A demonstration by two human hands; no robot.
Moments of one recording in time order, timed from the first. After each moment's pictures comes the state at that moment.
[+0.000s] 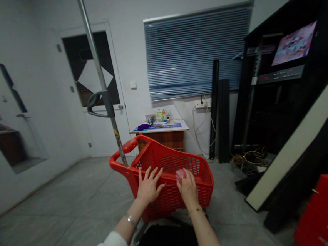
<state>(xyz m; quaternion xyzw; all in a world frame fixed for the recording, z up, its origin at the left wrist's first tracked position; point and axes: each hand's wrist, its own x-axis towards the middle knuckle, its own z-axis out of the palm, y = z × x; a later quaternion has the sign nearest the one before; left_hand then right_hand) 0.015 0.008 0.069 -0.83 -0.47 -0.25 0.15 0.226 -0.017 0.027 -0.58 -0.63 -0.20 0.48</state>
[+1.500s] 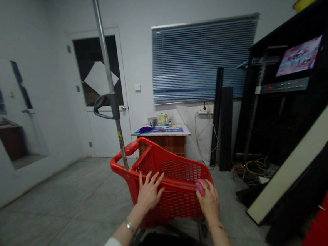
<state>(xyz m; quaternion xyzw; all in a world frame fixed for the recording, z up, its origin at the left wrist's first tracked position) 0.018 0.004 0.073 -0.82 -0.48 -0.27 0.13 0.304 -0.031 0.001 -0.63 -0.56 -0.20 0.50</state>
